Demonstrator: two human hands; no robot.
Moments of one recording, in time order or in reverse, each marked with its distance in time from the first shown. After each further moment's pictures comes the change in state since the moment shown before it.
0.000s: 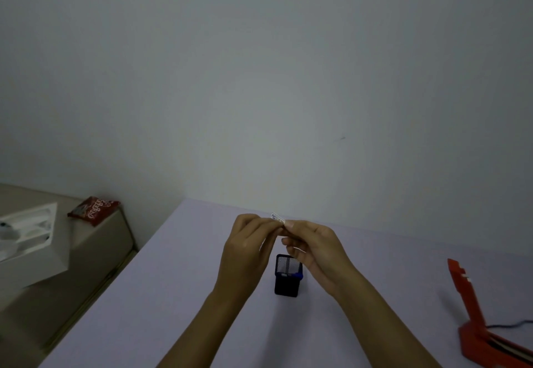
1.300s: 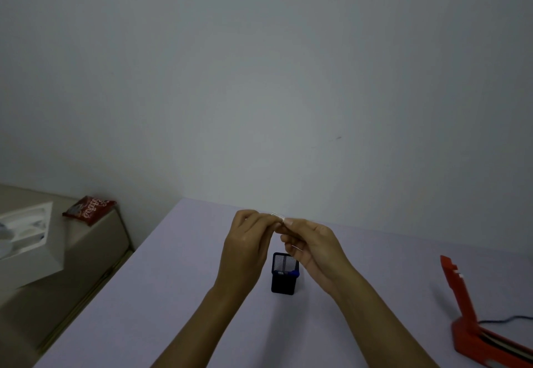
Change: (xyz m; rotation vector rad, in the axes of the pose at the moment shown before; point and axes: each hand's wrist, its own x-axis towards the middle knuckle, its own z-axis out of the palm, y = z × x) left_hand 0.004 0.008 -0.003 -0.033 -0.045 -0.061; right_hand -0.007 -0.001 -0.001 0.059 0.024 0.004
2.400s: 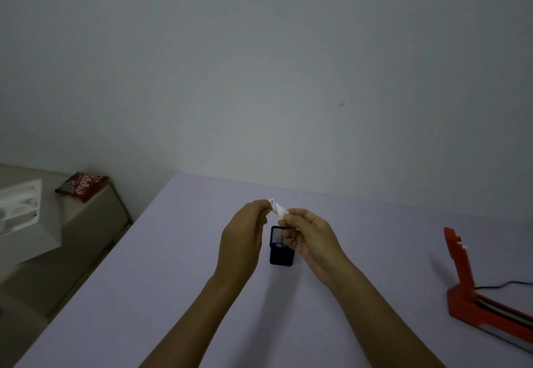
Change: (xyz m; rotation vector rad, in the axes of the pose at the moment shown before) left_hand -0.025 -0.014 0.027 -0.143 -0.112 -0.201; right_hand 0.016 0.037 -0.019 -0.011 0.087 0.087
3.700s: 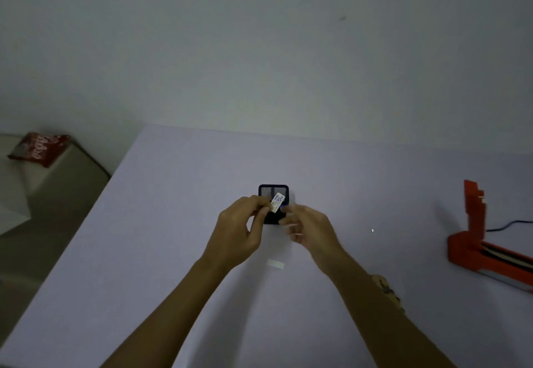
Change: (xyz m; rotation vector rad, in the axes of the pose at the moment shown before) left_hand -0.021 -0.055 0.063 -0.188 -0.313 -0.038; right_hand 0.069 0.091 -0.067 -0.148 0.146 0.243
